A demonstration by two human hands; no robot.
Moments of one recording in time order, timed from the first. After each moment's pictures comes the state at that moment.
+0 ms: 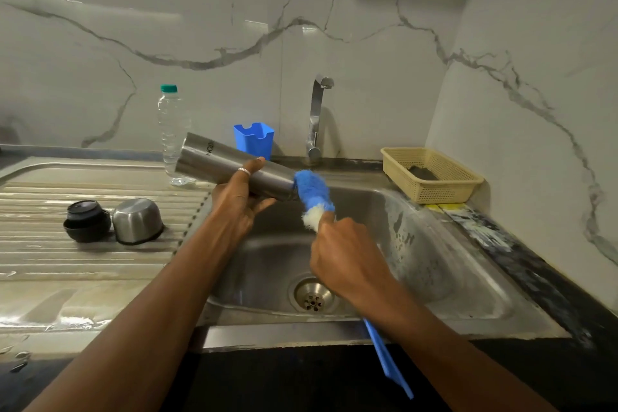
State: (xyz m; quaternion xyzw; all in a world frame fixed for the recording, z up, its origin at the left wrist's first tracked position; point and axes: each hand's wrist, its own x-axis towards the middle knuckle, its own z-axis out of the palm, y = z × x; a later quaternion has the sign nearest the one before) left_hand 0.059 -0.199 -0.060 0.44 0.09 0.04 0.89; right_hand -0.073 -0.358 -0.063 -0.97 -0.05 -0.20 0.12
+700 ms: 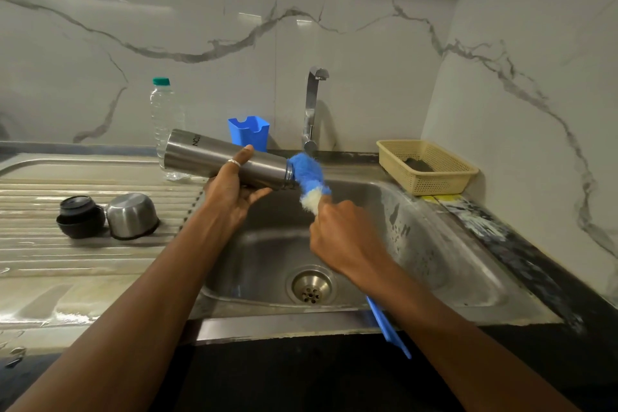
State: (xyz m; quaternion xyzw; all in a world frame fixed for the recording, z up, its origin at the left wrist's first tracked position) left_hand 0.060 -0.192 -0.056 0.43 0.07 0.01 0.90; right_hand -0.060 -0.366 -0.059 -0.97 -0.06 -0.22 0.11
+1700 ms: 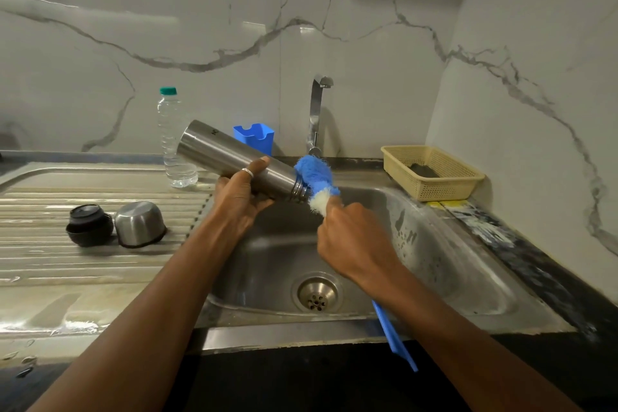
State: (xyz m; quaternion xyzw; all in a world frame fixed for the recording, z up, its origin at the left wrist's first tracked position) left_hand 0.050 -0.199 -0.049 0.45 0.04 0.04 0.89; right_hand -0.068 -0.365 -0.046 -0.97 -0.04 -0.21 0.10
